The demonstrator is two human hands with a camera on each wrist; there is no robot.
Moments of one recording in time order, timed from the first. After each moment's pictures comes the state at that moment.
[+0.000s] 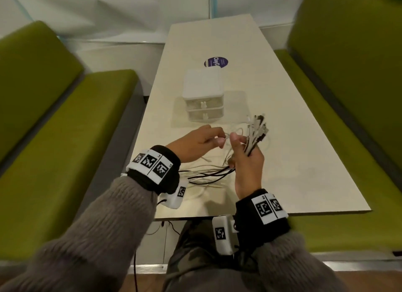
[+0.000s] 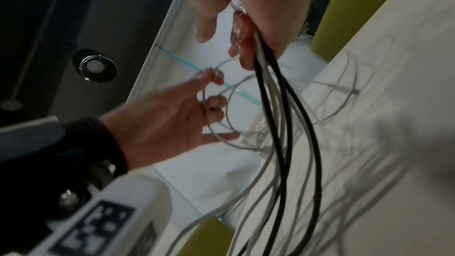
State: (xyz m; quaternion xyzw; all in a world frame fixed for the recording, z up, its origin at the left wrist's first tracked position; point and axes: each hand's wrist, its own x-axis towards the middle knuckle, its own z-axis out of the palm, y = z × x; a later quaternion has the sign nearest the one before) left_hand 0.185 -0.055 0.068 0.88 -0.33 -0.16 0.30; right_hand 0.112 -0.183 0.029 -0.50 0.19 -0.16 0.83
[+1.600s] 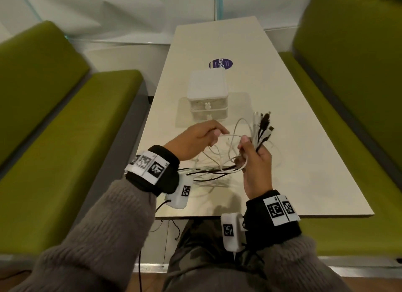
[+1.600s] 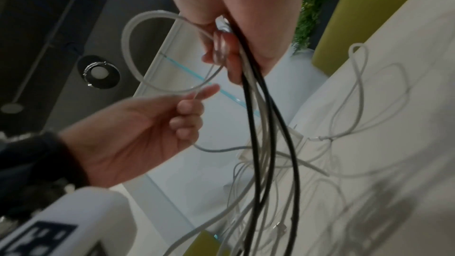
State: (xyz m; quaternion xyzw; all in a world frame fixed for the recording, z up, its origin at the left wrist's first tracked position) left_hand 0.178 -0.052 0.079 0.86 -0.28 -0.12 0.40; right_hand 0.111 -0.195 0.027 -0.52 0.16 -0.13 0.83
